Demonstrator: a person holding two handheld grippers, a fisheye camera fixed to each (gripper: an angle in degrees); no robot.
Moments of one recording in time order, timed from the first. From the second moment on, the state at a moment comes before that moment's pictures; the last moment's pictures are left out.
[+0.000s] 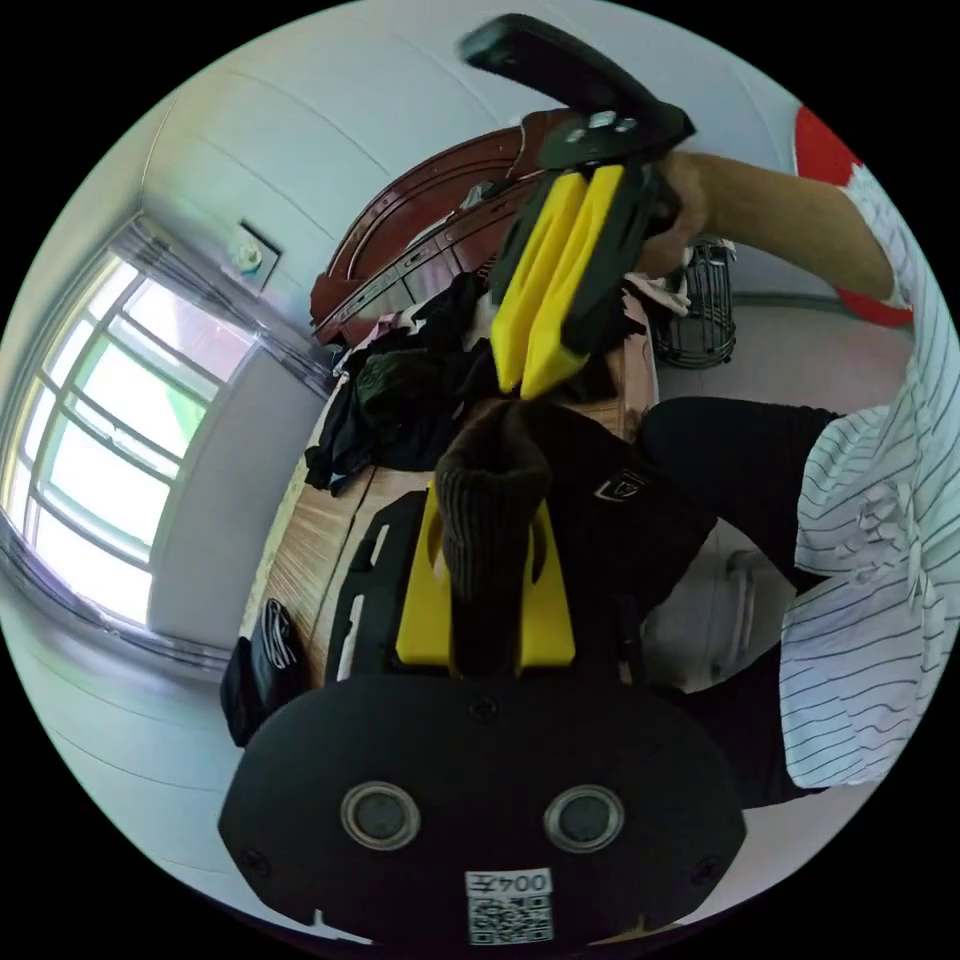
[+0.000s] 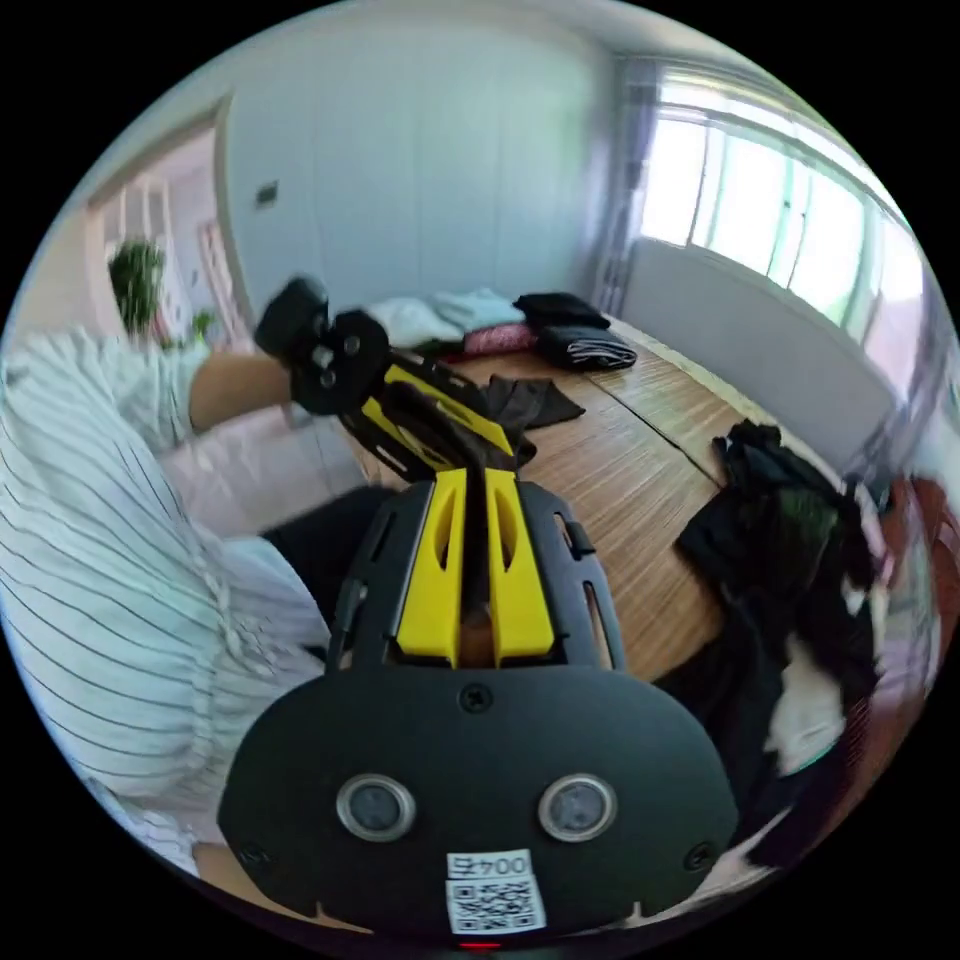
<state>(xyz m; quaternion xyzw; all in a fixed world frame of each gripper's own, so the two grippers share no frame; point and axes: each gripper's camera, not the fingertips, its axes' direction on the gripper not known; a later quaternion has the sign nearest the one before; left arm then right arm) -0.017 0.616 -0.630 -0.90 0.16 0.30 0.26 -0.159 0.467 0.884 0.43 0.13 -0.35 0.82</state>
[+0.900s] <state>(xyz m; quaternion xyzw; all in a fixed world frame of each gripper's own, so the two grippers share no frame) 0.131 0.618 -0.515 -0.89 -0.10 0.13 0.42 -0.239 0.369 1.134 0.46 0.15 -0.31 0.82</state>
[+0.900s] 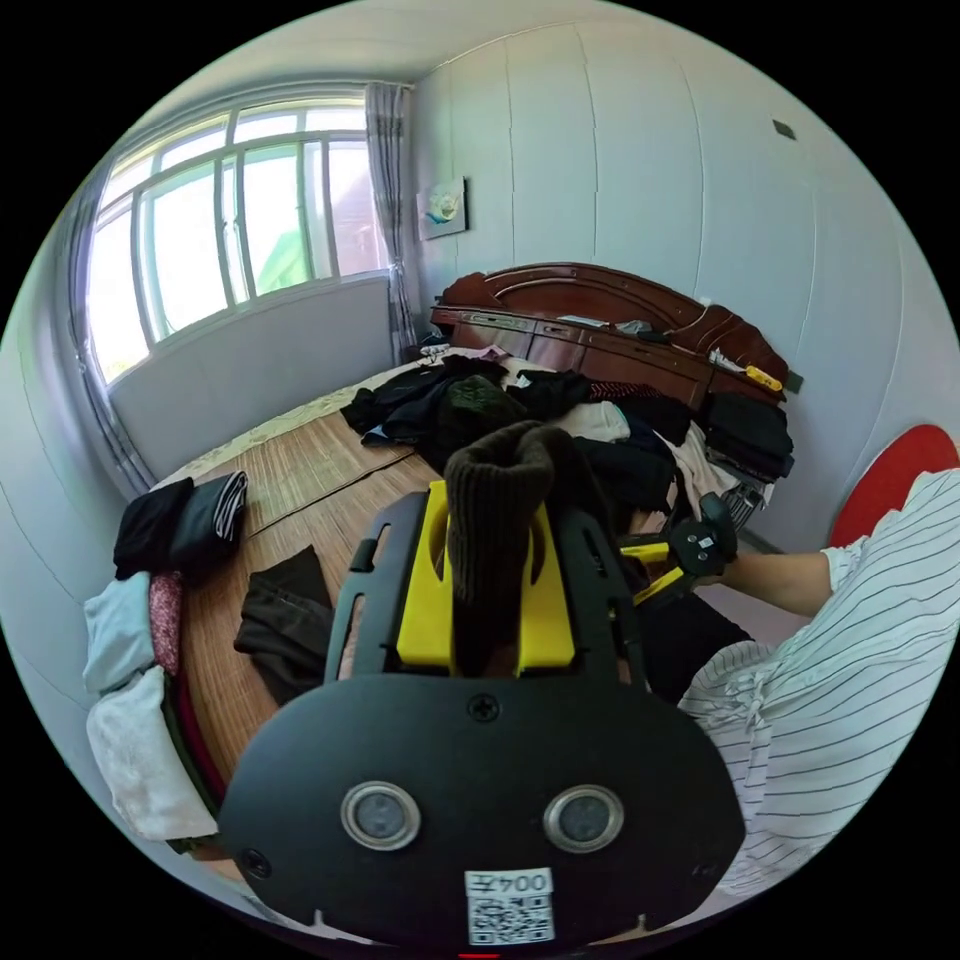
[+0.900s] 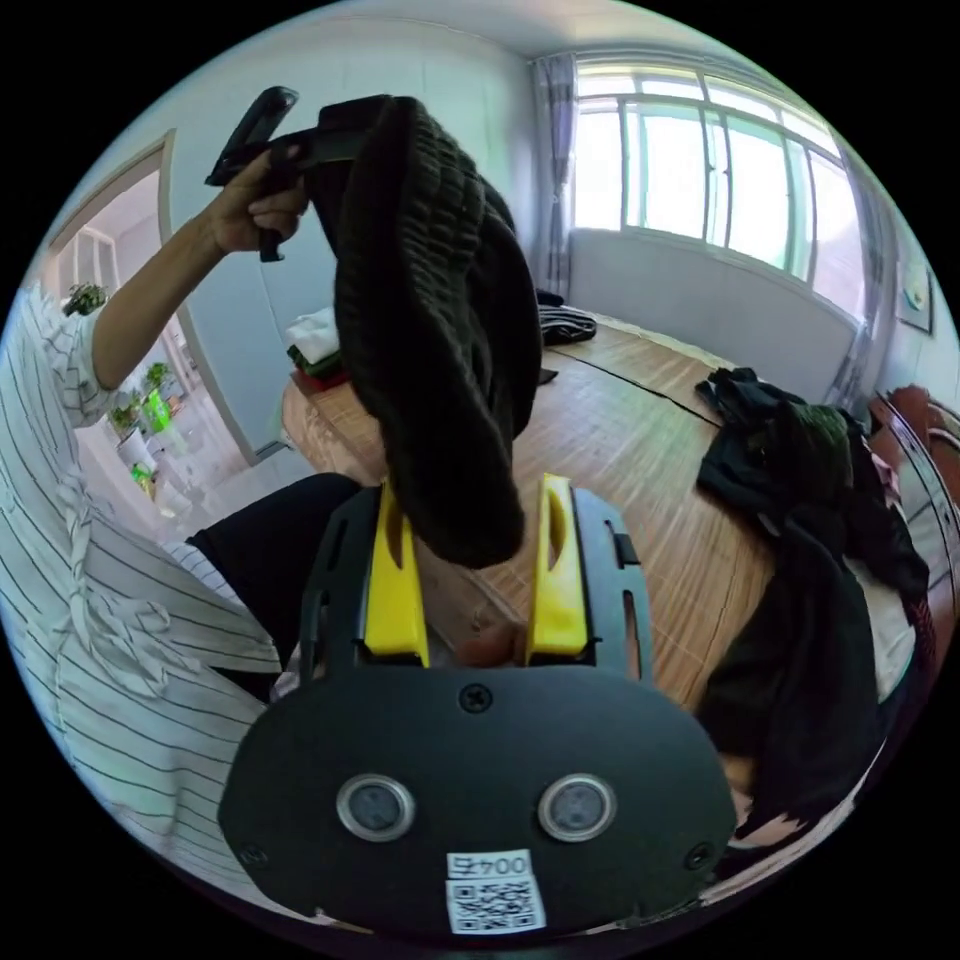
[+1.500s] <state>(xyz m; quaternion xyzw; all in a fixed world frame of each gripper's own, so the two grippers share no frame) 0.358 0.574 -0.384 -0.81 -0.12 0.19 0.55 -0.488 0.468 0.861 0.63 0.13 -0.24 0.73</state>
